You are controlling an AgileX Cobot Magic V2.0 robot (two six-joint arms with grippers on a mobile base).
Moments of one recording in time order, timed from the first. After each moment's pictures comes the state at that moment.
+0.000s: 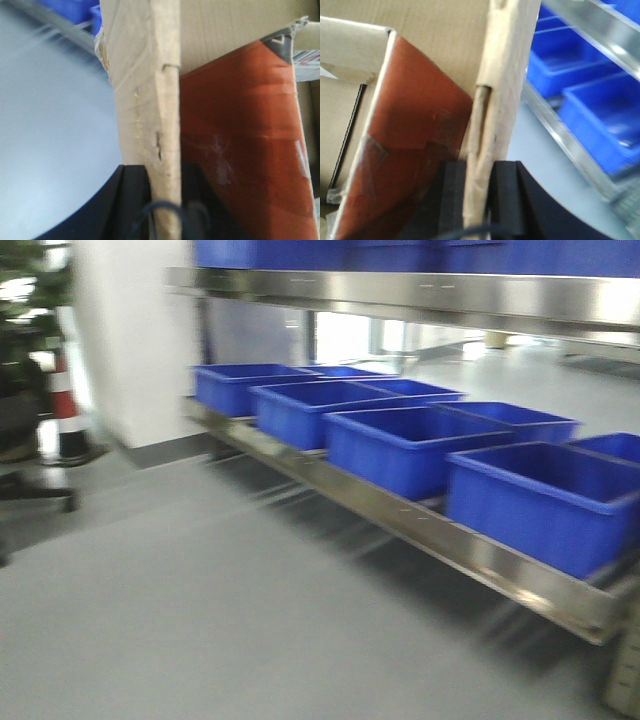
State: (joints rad) left arm -0.33 1.47 -2.10 -0.02 1.28 -0.18; right arm 0.22 1.25 -1.75 0.21 1.07 -0.07
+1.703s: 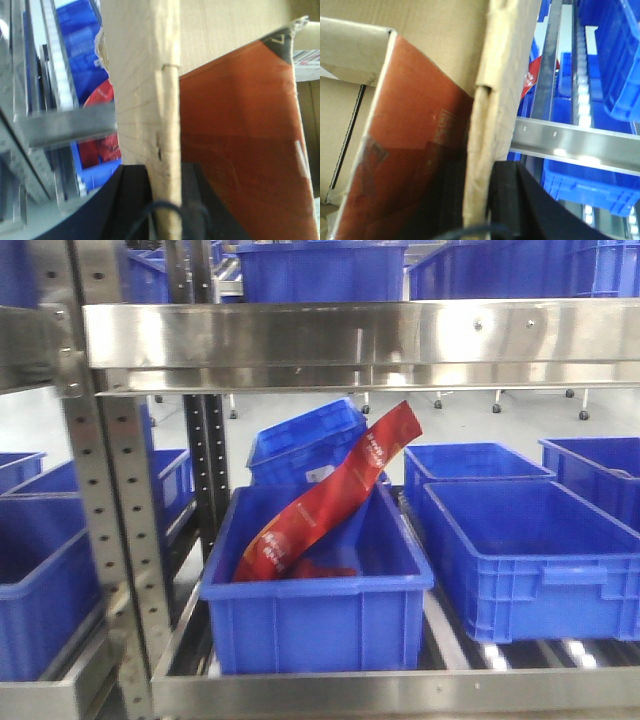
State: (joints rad) left arm -0.33 1.47 -2.10 -0.02 1.28 -0.18; right arm 0.22 1.25 -1.75 0.21 1.07 -0.07
